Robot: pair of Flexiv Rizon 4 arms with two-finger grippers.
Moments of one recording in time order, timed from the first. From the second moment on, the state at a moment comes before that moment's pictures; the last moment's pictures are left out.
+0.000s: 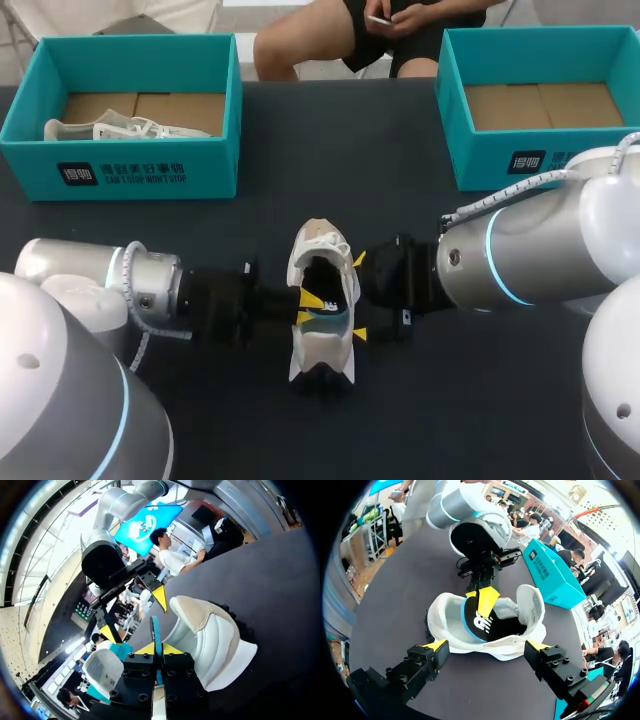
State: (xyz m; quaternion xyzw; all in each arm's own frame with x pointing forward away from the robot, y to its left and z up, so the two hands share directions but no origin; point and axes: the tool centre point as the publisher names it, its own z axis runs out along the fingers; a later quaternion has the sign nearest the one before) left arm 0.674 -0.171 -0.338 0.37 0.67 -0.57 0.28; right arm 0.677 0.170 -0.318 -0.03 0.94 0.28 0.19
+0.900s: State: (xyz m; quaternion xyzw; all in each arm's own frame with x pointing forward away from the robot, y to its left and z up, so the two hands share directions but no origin) left arm 0.654 -0.155 -0.299 0.37 0.65 -0.59 0.30; right arm 0.677 0.170 -0.318 -0.03 0.94 0.28 0.19
